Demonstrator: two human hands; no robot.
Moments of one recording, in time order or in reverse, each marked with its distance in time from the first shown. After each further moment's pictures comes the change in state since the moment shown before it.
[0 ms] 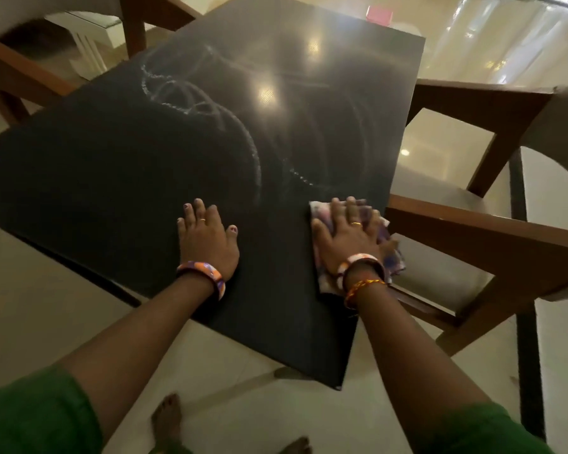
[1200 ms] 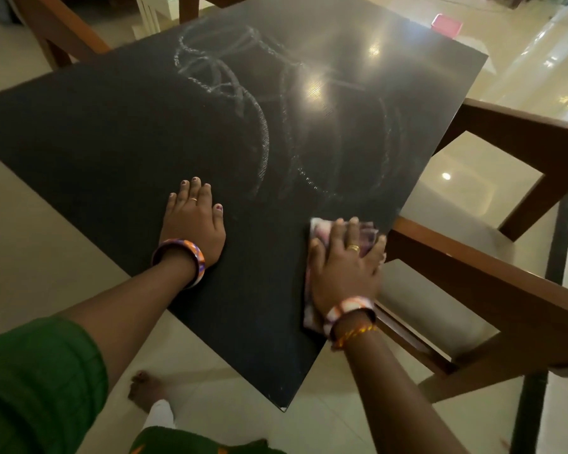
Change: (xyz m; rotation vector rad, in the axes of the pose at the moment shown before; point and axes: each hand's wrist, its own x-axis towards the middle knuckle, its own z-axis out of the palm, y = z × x) left_hand 0.002 0.008 0.014 0.089 0.123 -0.081; right_hand -0.010 0.020 0.004 -0.012 0.051 -0.137
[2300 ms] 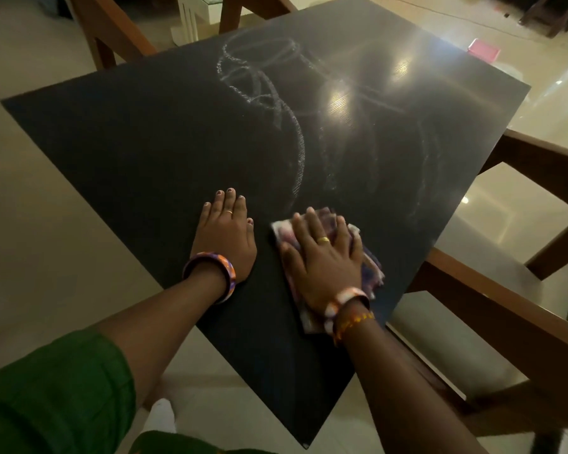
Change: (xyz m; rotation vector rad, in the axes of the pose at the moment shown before) left_hand -0.002 0.003 -0.003 0.001 -0.041 0.003; right_hand 0.030 -0.047 0.009 -0.114 -0.130 -0.473
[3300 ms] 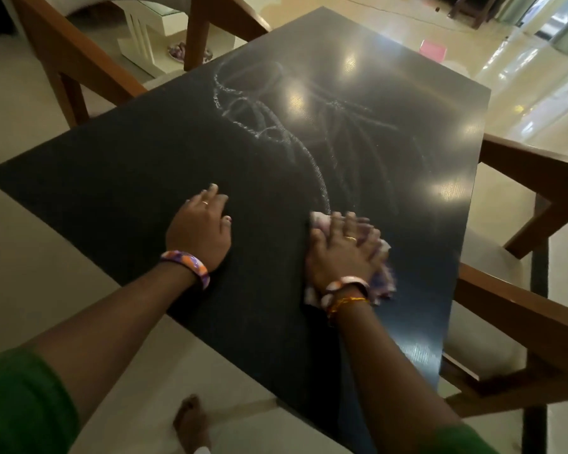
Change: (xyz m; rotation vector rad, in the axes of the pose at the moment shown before) left_hand 0.098 -0.102 -0.049 -0.140 0.045 0.181; right_hand 0.082 -0.066 0.001 0.043 0.119 0.595
